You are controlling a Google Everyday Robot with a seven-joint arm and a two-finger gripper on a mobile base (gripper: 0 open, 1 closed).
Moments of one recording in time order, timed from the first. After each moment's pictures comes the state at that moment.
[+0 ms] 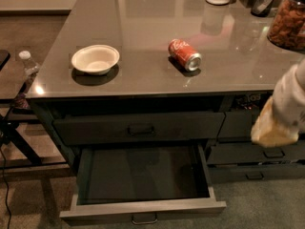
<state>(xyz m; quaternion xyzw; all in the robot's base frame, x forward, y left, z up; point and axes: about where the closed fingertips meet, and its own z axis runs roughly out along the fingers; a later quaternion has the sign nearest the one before) 0.384 -0.226 0.892 -0.57 0.81 0.00 0.11</state>
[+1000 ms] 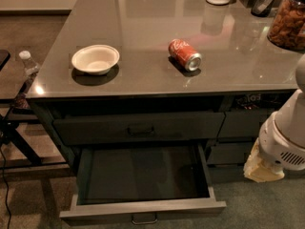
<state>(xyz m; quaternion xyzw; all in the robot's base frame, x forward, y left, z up) 0.342 -0.226 0.809 -0.55 0.83 0.05 0.04</state>
